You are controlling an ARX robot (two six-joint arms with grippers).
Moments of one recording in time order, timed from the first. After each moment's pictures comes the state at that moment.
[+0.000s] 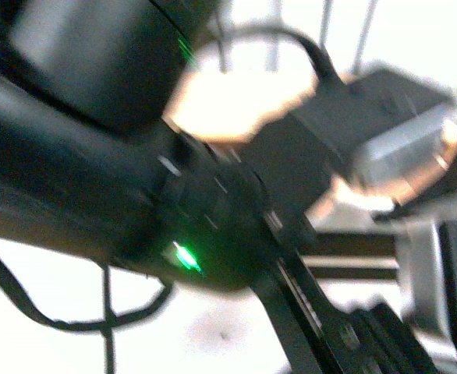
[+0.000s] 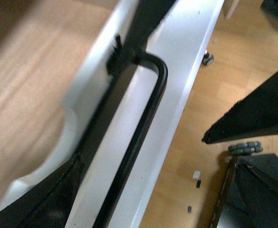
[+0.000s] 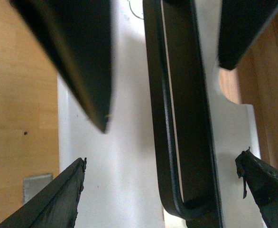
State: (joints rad) left arm -0.60 1.58 0.89 -0.05 0.34 0.49; right arm 0.29 1.41 0.59 0.14 -0.44 -1.30
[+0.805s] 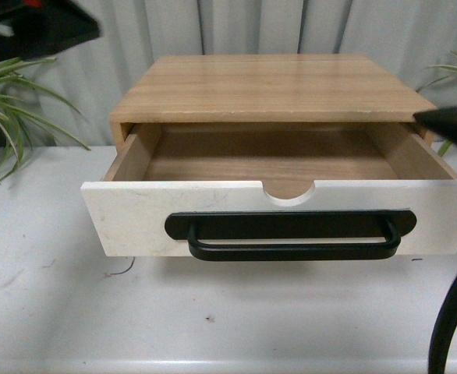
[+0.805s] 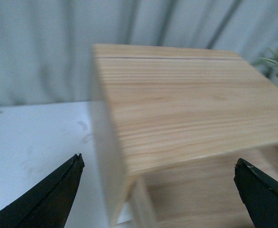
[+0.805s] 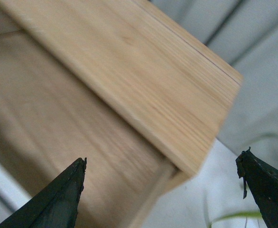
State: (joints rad) left arm -0.09 1.38 0.76 0.39 0.25 -0.14; right arm 0.06 1.41 0.74 0.33 -0.40 -0.61
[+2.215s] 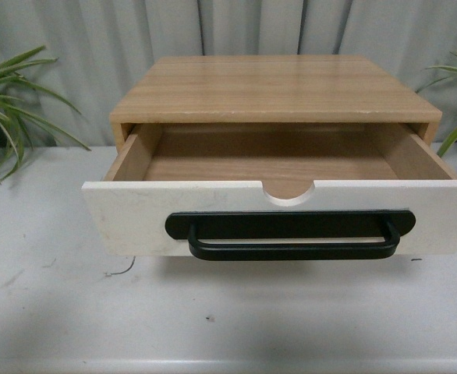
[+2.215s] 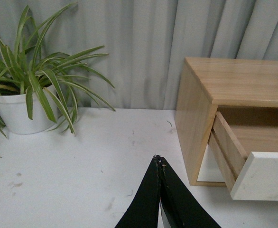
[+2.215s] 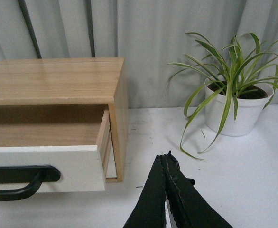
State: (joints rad) left arm 0.00 0.44 0.05 0.39 0.00 -0.01; right arm 0.00 0.41 0.06 0.36 0.00 -0.01
